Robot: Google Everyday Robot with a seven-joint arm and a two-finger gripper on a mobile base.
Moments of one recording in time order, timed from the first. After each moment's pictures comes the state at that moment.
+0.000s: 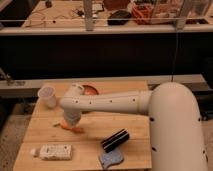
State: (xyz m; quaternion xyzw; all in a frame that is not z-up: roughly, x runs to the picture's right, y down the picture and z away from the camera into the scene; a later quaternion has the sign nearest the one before) arm -0.184 0.195 0.802 -0.28 -0.23 -0.31 0.88
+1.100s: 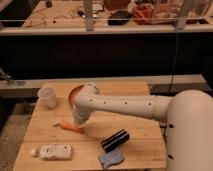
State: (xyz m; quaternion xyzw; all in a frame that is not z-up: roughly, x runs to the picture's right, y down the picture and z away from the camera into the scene) arm -0.146 0.179 0.803 -0.29 -0.24 -0.18 0.91
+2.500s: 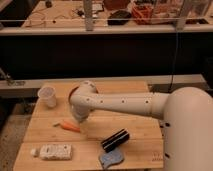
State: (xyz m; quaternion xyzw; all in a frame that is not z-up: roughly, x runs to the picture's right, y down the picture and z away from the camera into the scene) arm -0.147 0.176 0.802 -0.28 -0.21 -0.22 0.91
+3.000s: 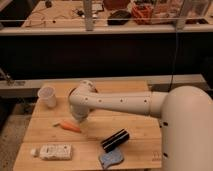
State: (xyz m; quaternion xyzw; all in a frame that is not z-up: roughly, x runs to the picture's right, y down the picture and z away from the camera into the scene) arm -0.150 0.180 0.798 -0.28 -0.21 -0.26 0.90
